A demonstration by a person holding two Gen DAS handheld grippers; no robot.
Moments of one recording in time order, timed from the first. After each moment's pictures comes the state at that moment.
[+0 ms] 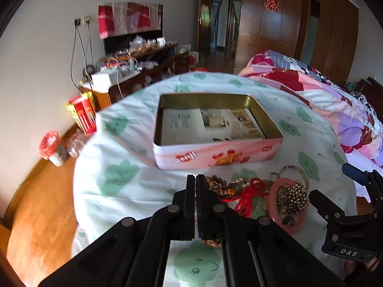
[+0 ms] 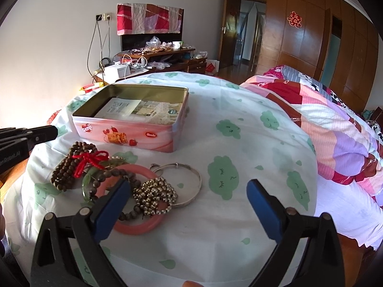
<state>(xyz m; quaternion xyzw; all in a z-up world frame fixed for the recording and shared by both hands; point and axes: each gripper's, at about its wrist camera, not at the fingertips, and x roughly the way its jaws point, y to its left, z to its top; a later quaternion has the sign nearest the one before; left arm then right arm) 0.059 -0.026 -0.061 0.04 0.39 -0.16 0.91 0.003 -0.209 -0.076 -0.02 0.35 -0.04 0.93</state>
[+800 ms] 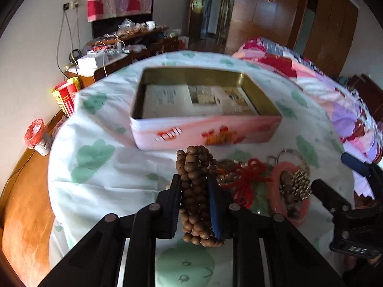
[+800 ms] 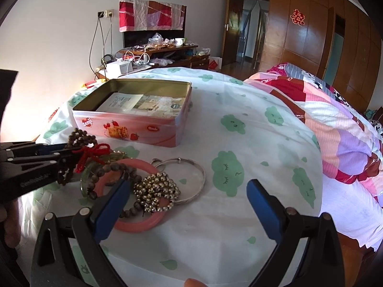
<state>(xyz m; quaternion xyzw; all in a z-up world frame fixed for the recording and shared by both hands) 0.065 -0.028 -0.083 0.03 0.41 -0.19 0.89 0.005 -0.206 -0.085 -0.02 0.36 -0.03 0.93</state>
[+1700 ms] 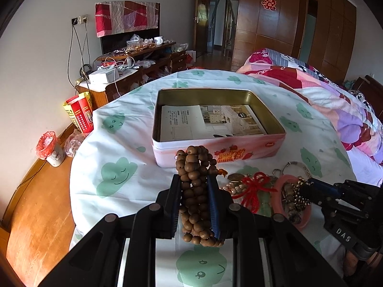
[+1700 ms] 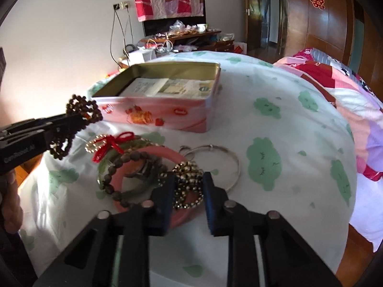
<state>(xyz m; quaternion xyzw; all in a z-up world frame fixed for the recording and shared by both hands) 0.061 -0.021 -0.068 0.05 0.38 -0.16 0.91 0.016 -0.207 -0.100 0.03 0.40 0.06 0.91</state>
